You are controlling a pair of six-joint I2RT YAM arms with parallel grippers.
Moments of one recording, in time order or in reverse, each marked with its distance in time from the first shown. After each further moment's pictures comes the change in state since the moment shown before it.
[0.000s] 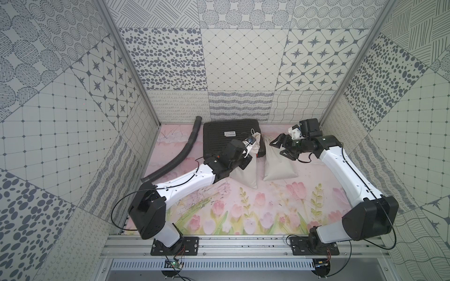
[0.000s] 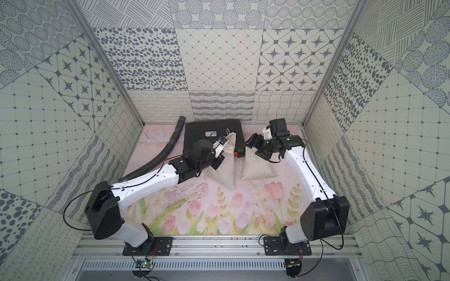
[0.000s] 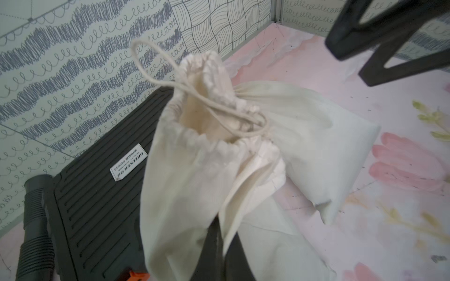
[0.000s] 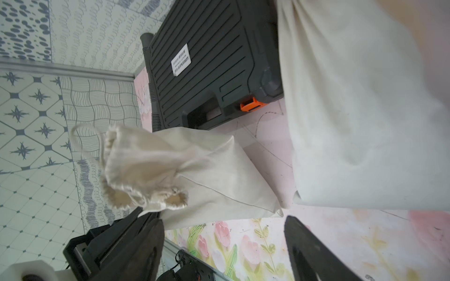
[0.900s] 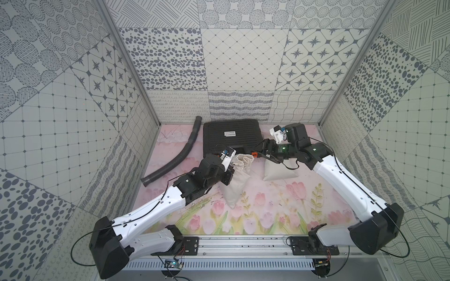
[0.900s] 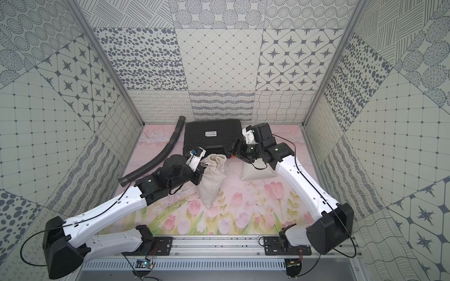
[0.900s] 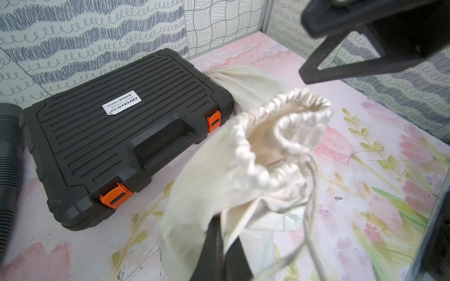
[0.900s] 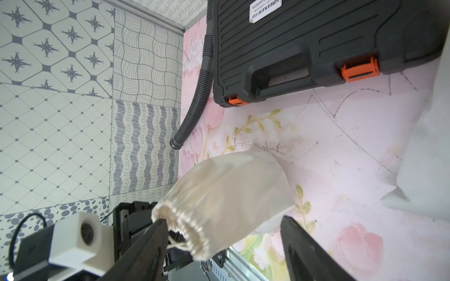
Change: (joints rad) left arm 0.012 -0.371 -0.203 -0.123 0.086 -0.191; right arm 0.217 -0.141 -0.062 0.105 -0.029 0.040
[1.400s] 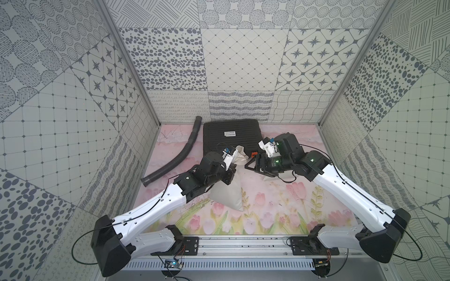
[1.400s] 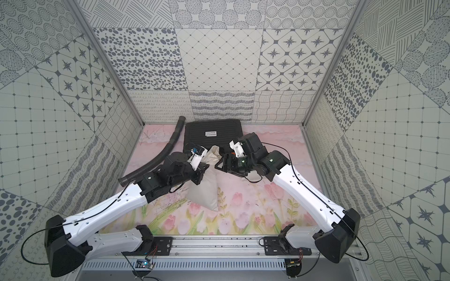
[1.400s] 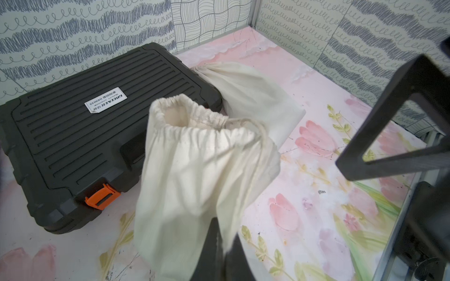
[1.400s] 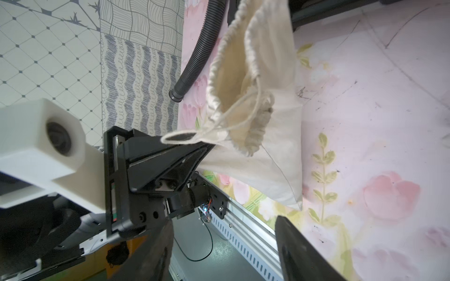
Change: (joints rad) left arm -0.003 0.027 0.043 -0.048 0.064 -0.018; right arm 0.200 -0.039 -0.006 -0.104 0.081 0.023
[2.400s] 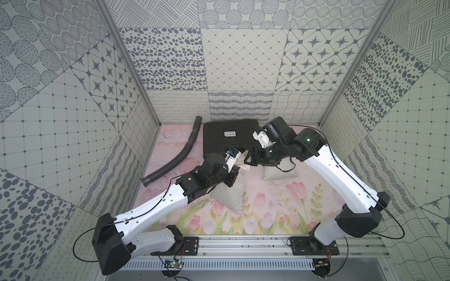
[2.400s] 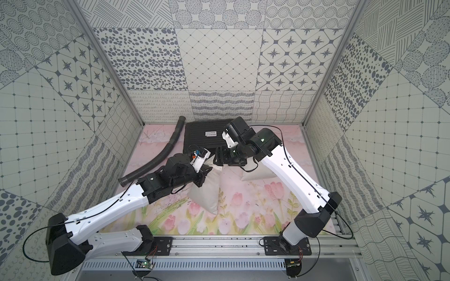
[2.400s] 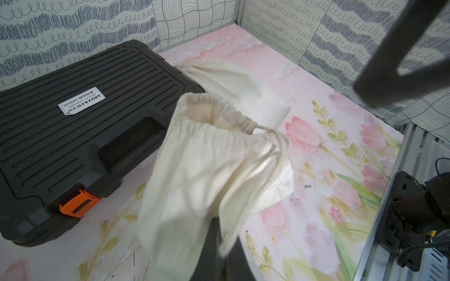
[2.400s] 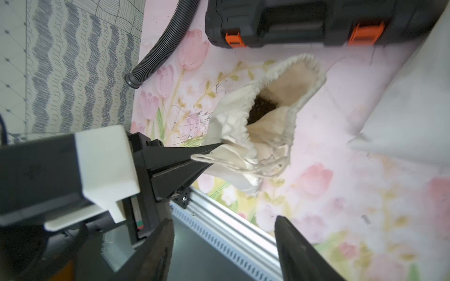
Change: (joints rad) left arm -0.027 0.010 -0.011 0.019 0.028 -0.004; right arm 0.093 0.227 0.531 -0.474 0.243 -0.337
